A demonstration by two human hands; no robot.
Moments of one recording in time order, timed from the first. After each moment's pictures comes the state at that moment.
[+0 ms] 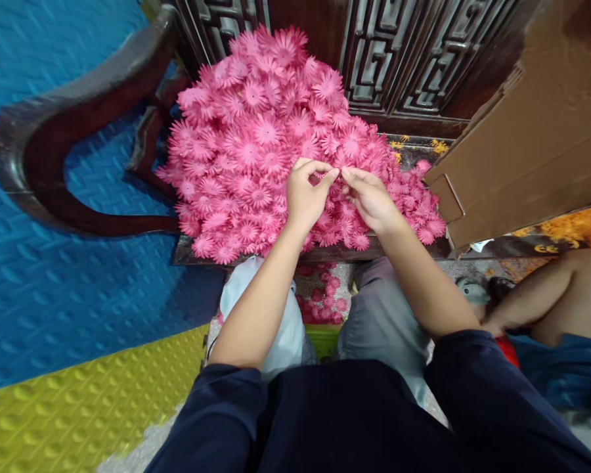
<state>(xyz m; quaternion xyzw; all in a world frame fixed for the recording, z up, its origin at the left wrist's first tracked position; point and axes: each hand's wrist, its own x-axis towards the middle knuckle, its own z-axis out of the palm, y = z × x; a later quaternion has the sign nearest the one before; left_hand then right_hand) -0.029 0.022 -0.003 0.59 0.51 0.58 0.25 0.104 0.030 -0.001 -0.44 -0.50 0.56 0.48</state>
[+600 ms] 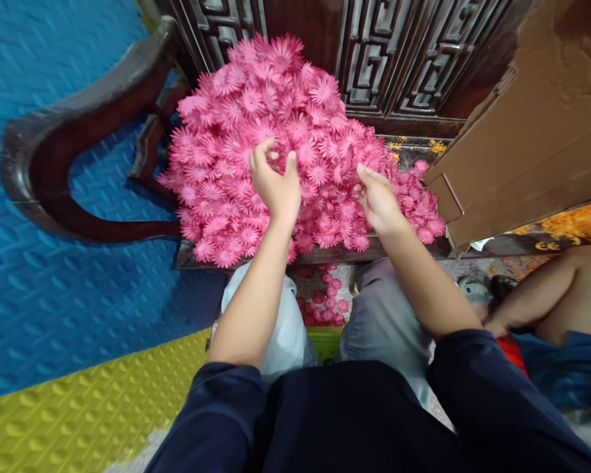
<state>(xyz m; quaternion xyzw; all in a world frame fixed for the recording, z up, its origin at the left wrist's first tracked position) -0.058 0.044 -0.011 0.45 0.59 0.67 0.09 0.119 0.045 -0.017 -0.52 -0.41 0.52 0.54</state>
